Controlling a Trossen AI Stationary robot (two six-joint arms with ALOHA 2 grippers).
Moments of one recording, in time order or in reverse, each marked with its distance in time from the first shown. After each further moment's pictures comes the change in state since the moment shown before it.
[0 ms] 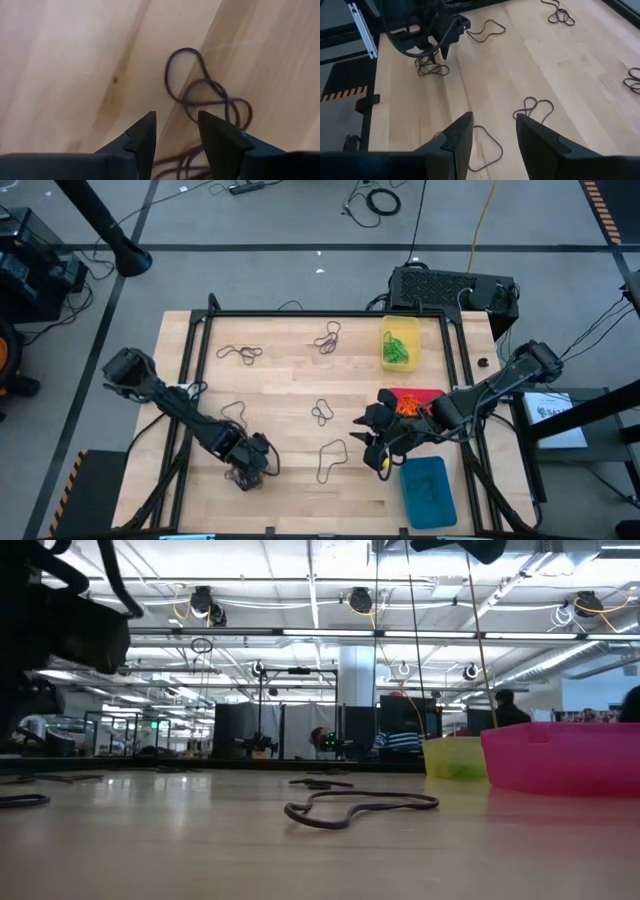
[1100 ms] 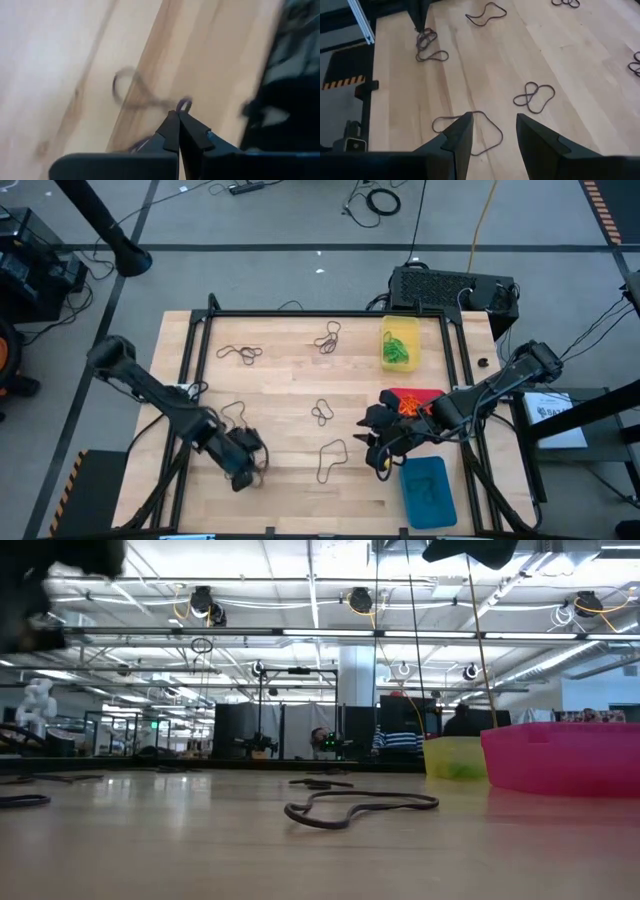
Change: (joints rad) left arm -0.050 -0.210 0.000 0.048 -0.079 -0.043; right arm 0.000 0.000 0.000 -0.069 -0.045 0.032
